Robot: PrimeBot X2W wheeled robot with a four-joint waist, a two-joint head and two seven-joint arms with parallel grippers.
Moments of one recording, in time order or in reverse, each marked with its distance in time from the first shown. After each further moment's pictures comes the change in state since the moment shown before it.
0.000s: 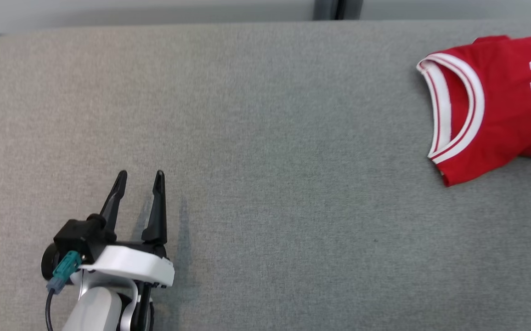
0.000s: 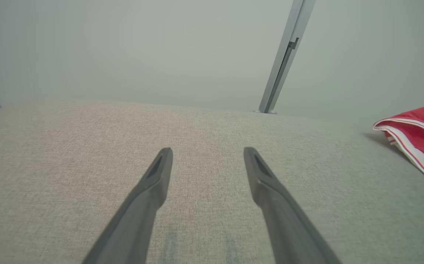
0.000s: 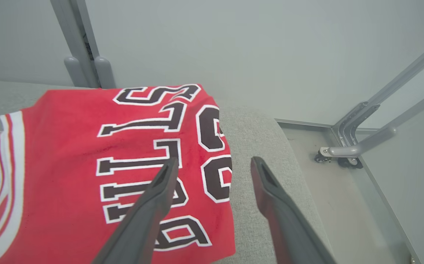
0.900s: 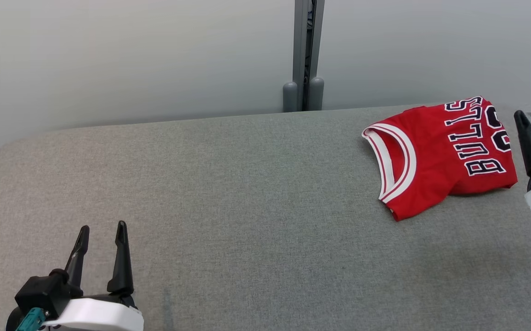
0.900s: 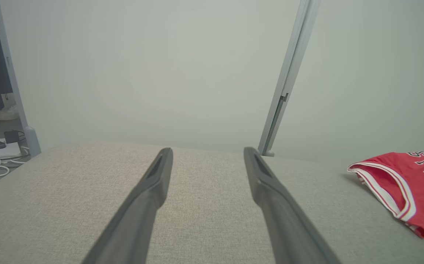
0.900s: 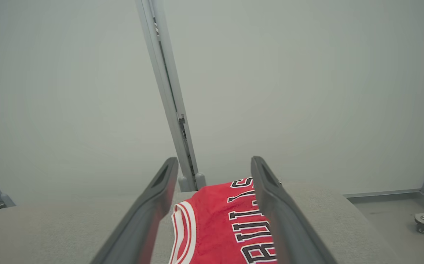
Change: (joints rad) left arm 0.234 0.061 0.077 -0.137 -0.060 0.055 0.022; right arm 0.484 0.004 -0.323 -0.622 0.094 0.000 -0.171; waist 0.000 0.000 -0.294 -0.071
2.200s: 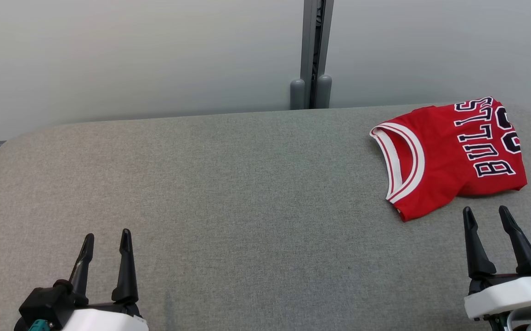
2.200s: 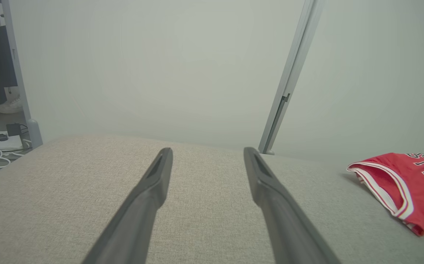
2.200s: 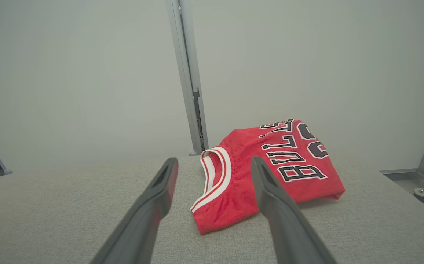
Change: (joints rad) left arm 0.035 -0.059 0.050 0.003 0.045 -0.056 -0.024; right arm 0.566 0.437 -0.541 -0.416 -0.642 0.000 0.000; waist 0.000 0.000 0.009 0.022
